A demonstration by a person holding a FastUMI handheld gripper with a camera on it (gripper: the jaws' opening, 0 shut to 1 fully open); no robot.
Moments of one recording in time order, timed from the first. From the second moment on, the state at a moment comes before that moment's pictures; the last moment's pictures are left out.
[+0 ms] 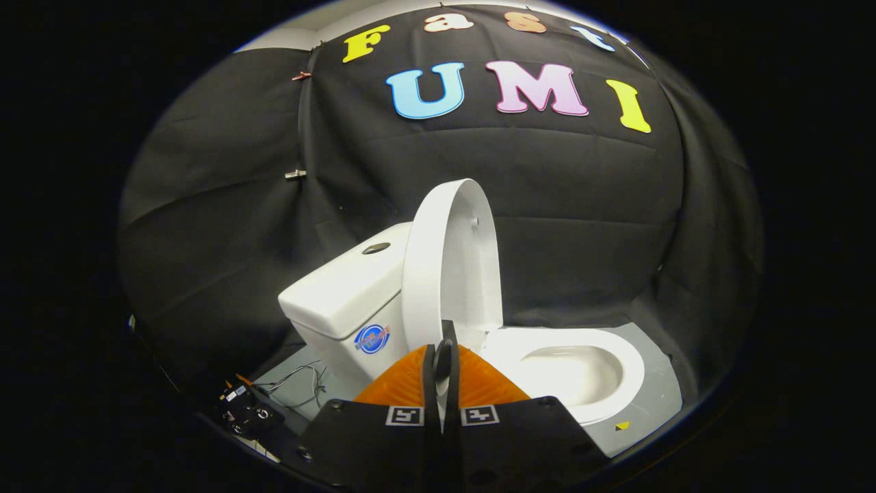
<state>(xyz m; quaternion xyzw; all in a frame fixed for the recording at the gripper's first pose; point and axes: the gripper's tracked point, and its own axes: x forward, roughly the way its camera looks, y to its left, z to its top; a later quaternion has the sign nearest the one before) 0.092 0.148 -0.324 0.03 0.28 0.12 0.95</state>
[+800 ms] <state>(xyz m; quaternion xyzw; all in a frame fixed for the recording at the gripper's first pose) 0.095 0.187 -0.328 0.01 0.28 0.16 0.95</state>
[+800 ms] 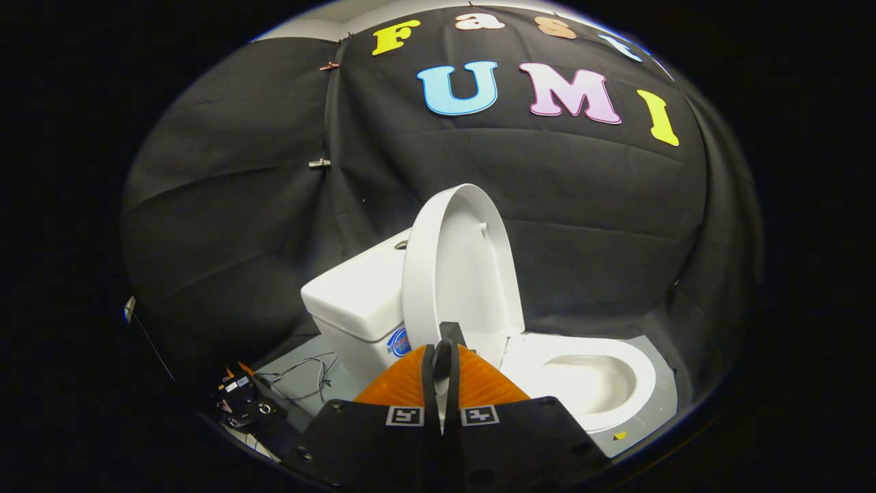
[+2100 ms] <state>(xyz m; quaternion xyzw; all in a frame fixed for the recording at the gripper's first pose) 0.050 0.119 -0.085 -0.01 0.06 0.13 0.99</state>
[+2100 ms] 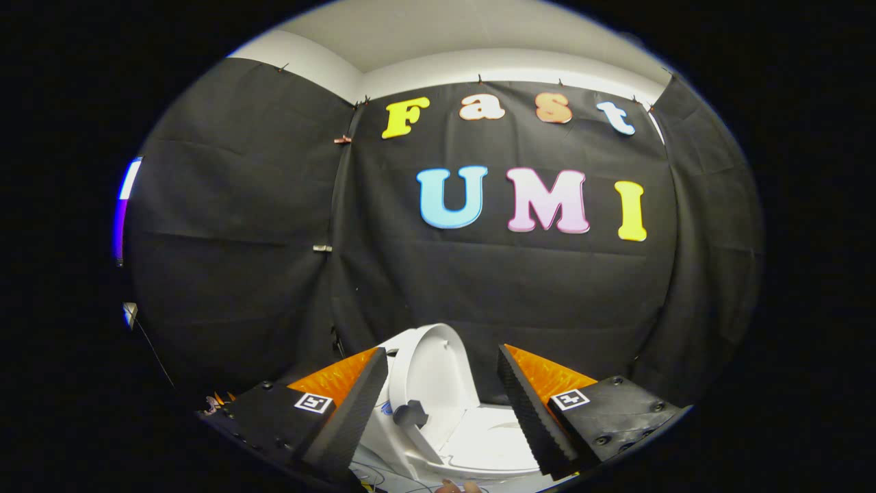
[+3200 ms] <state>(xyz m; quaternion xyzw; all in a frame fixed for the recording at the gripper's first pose) -0.004 -0.009 -0.007 -0.01 0.00 0.00 1.00</state>
